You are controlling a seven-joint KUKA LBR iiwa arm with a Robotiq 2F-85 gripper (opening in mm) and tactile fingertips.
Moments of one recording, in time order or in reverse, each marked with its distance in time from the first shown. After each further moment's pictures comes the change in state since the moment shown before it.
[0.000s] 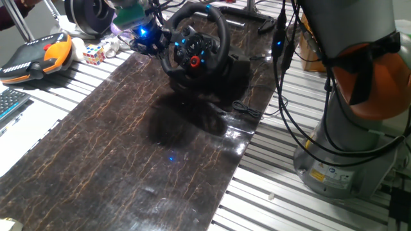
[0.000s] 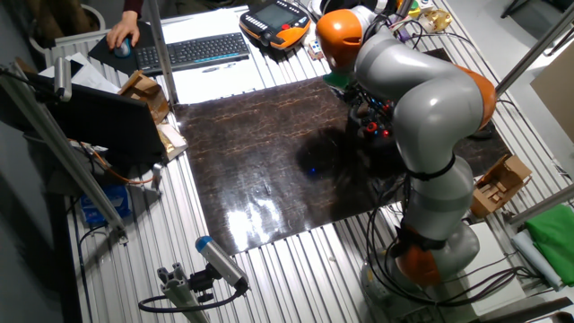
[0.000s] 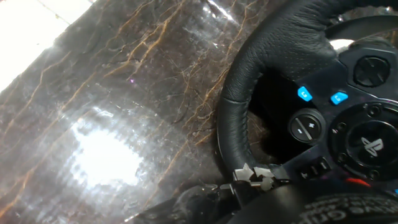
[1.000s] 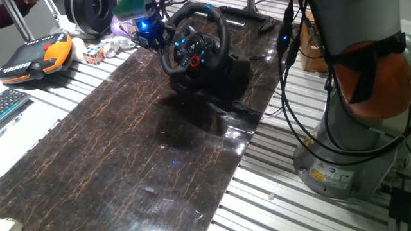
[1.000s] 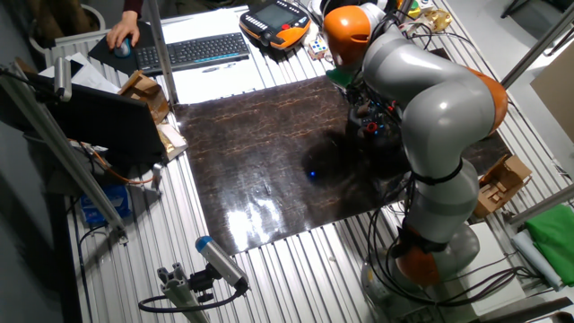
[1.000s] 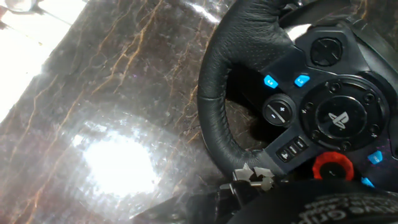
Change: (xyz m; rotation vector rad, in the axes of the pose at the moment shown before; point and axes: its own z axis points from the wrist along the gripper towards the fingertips) arm 0.005 -0.015 -0.021 -0.022 0.020 0.160
